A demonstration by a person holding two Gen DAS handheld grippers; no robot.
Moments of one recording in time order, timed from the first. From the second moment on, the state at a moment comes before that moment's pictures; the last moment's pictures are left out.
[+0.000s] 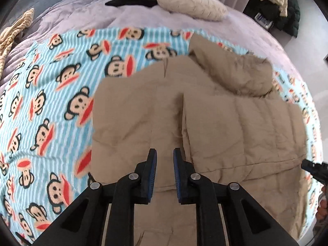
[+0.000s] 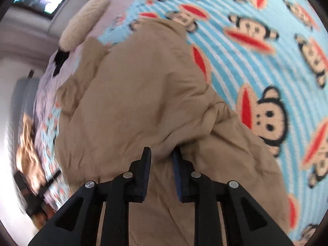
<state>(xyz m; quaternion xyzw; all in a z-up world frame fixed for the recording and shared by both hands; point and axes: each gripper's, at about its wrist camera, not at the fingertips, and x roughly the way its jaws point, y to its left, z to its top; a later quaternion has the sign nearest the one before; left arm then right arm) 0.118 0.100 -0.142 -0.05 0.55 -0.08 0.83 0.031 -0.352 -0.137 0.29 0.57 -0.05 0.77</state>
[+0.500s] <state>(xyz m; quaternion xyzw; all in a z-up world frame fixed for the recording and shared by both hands) 0.188 0.040 -0.199 -0.04 0.56 -0.07 0.82 0.122 -0.380 -0.152 0.15 0.54 -0.10 0.82</state>
